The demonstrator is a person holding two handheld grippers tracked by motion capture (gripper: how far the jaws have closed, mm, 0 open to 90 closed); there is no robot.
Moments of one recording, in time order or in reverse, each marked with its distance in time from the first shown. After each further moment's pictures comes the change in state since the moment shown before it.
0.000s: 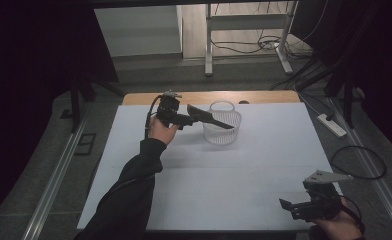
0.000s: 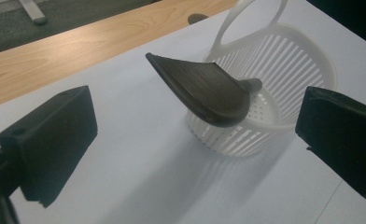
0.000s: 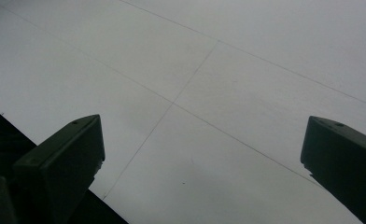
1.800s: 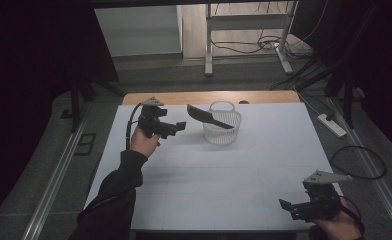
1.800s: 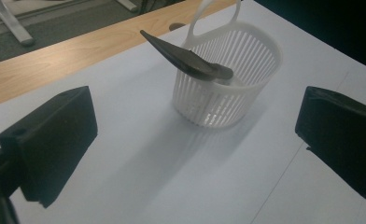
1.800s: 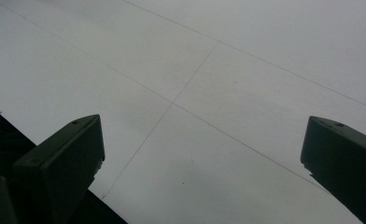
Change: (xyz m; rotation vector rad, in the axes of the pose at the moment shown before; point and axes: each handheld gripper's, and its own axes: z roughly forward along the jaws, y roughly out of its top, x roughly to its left) left arm 0.003 -0.033 -0.056 -0.080 -0.065 0.048; right arm 0.002 0.000 0.000 -0.002 -0.006 -0.010
